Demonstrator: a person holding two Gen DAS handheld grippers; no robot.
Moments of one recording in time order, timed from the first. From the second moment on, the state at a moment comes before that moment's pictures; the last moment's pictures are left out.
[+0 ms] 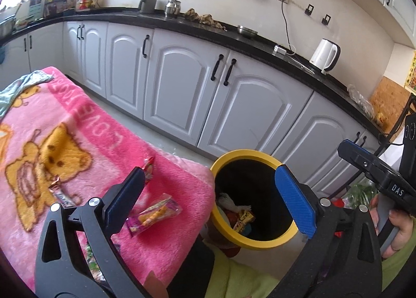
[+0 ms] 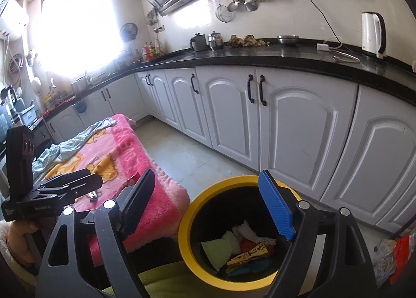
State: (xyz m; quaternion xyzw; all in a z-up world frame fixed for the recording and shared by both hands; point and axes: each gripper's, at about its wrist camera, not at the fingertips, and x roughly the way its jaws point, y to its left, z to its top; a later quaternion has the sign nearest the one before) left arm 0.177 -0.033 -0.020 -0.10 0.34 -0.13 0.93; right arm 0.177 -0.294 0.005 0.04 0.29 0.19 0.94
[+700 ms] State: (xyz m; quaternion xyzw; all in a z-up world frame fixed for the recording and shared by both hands) left arm 0.135 0.056 -0.005 -0.13 0.31 -0.05 0.94; right arm 0.152 -0.201 0.013 -0.03 0.29 0.26 0.92
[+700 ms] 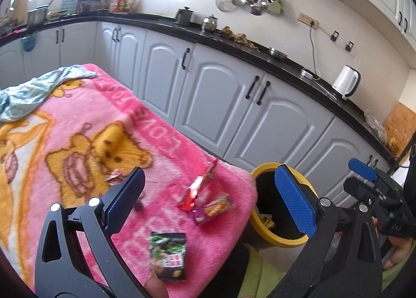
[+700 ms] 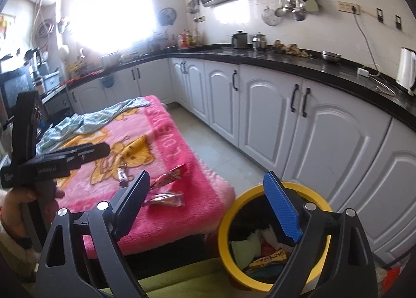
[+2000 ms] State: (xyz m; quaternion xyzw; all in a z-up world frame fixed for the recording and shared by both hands) left arm 0.095 0.130 -0.057 -0.14 0.35 0.02 0.93; right arm 0.163 -0.102 -0.062 -0.10 0.36 0.31 0.87
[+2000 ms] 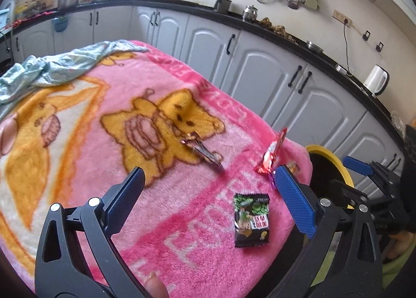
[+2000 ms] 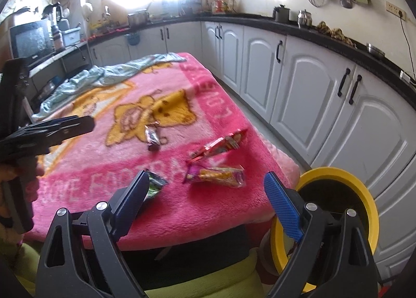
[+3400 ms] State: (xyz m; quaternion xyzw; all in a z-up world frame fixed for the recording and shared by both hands) left arm 0.115 0.084 -0.132 -0.13 0.44 -0.07 0.89; right arm 0.221 -0.100 -0.117 -0.05 0.44 0.33 0.84
